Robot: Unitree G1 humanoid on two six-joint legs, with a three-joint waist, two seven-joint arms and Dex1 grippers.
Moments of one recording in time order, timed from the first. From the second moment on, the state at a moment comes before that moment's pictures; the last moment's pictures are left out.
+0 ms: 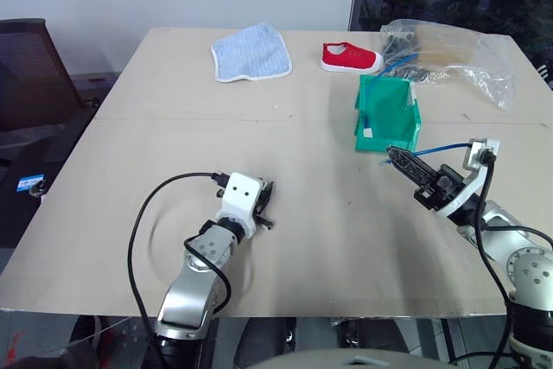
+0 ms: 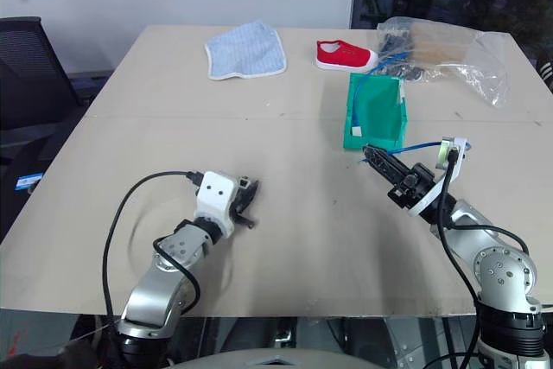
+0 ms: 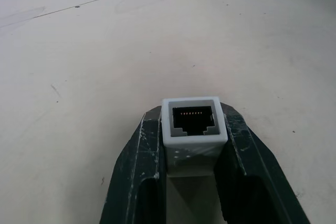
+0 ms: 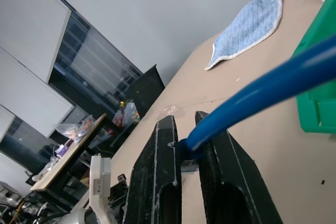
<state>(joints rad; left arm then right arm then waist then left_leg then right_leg) 0.04 0.28 -0.11 -0.38 -0.02 0.41 -0.24 -0.09 -0.42 -0.25 -0.35 1.27 0.72 0.44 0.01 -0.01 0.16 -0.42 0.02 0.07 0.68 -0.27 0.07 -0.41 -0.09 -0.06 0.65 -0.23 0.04</state>
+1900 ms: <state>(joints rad) -0.86 0.18 -0.35 0.92 -0.06 -0.29 -1.52 -0.32 -0.61 0.22 -0.18 0.34 0.30 1.05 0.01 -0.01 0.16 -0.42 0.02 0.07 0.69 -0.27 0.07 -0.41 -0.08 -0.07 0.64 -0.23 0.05</state>
